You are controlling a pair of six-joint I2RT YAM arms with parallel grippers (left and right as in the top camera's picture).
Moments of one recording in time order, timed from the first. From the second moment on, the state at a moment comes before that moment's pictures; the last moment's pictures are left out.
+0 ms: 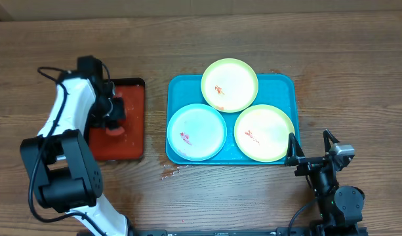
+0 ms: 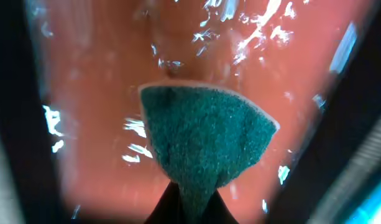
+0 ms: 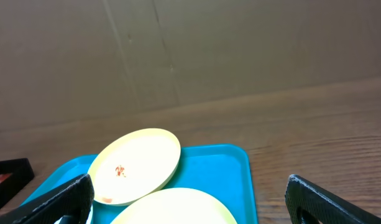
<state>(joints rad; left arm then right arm) 0.17 1.90 1.44 -1.13 0.00 -0.06 0.11 0.01 0.02 -0.04 -0.05 0.23</state>
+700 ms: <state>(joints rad) -0.36 1.71 1.27 -0.94 0.29 -0.20 0.11 0.01 0.02 -0.03 -0.05 0.23</state>
